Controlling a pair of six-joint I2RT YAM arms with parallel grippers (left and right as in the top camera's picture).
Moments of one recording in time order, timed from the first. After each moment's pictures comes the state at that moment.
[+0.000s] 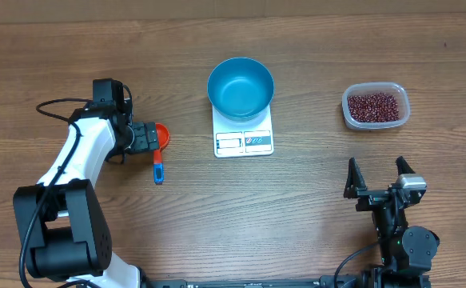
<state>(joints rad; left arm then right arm) 0.09 1.76 1.14 -0.73 -0.02 -0.13 -0.13 0.01 0.02 -0.02 -0.18 0.07</state>
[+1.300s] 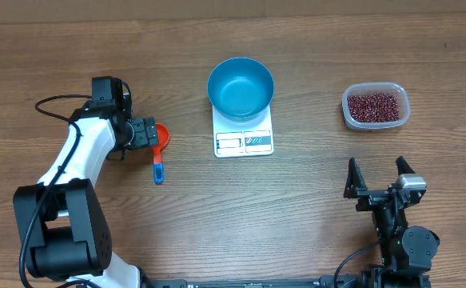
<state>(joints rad) 0.09 1.76 1.14 -0.67 -0.03 -0.13 -0.13 0.01 0.02 -0.02 -0.18 0.07</state>
